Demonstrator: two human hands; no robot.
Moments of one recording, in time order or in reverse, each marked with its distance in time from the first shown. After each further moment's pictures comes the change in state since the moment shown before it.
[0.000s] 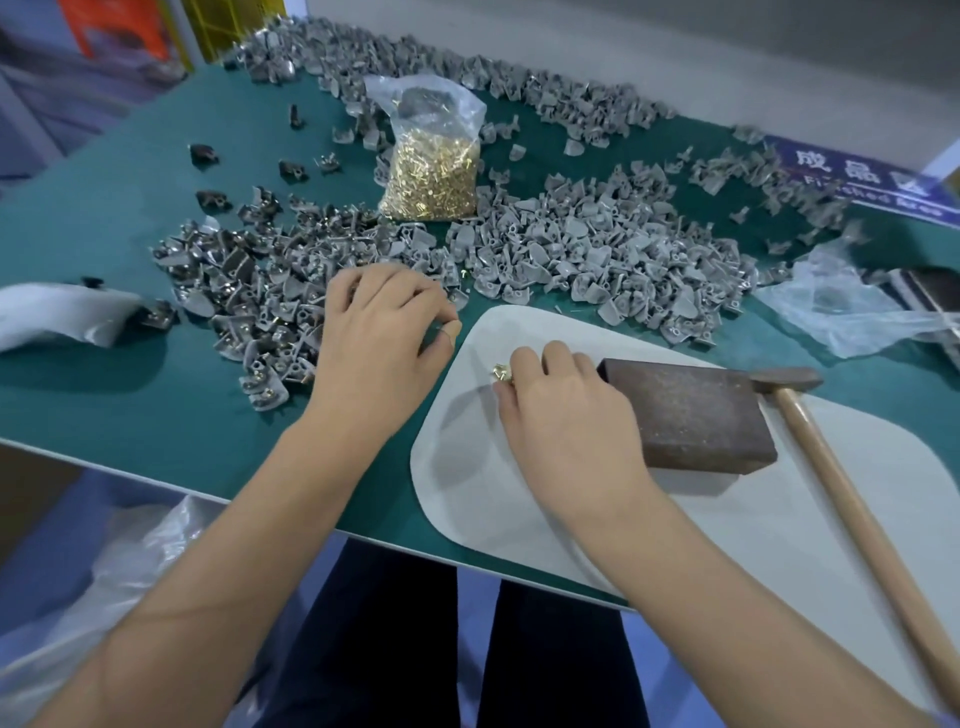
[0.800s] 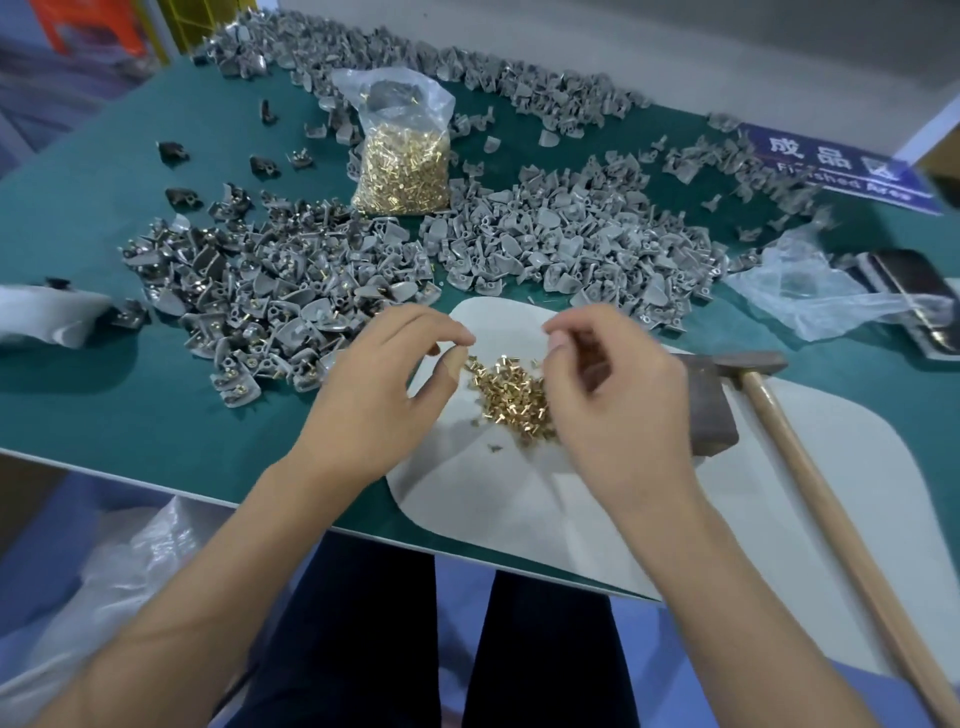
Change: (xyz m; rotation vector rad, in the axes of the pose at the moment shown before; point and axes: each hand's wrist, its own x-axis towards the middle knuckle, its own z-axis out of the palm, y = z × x) left_hand -0.023 0.033 -0.013 -0.456 -0.097 0.008; right_hand -0.016 0.041 -0.031 0.878 0.338 0.174
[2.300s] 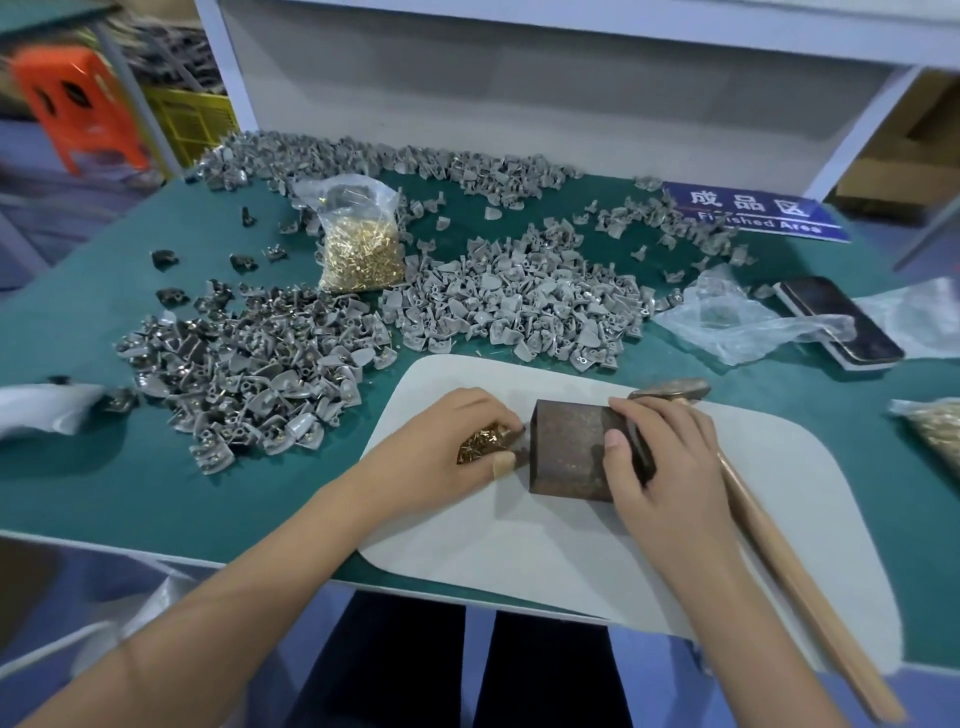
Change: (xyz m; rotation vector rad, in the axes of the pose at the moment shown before) left_hand 0.027 0.026 0.052 -0.091 -0.507 0.123; right_hand -0.039 0.099 -0.066 -0.311 0.074 -0.026
